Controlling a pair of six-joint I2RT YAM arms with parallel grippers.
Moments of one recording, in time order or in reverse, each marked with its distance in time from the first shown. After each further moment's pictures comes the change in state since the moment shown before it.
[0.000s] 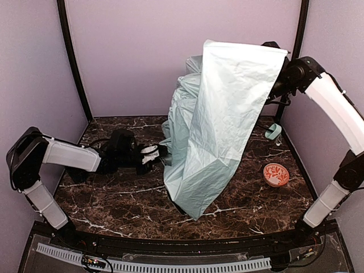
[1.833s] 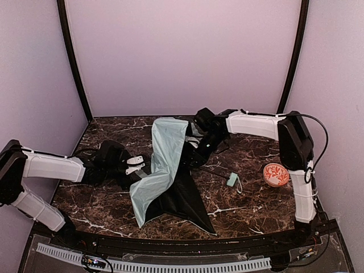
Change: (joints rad) left arm -0.005 -0.195 -0.183 -0.198 -0.434 -0.041; right arm 0.064 0.581 -0.204 0.361 0.002 0.379
